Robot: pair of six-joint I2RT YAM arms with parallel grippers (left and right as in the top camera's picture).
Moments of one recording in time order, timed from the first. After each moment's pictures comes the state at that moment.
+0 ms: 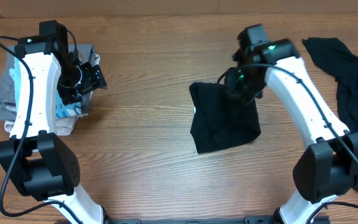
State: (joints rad) left arm 0.16 1.92 1.77 -1.34 0.18 -0.28; right arm 0.28 1.86 1.65 -1.20 -0.22 0.36
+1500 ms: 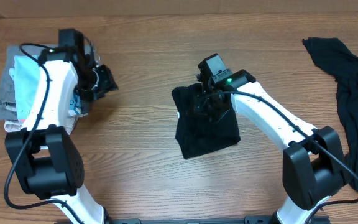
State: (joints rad) left arm 0.08 1.92 1.56 -1.02 0.29 -0.32; right arm 0.49 1.86 1.39 -0.81 -0.30 0.52
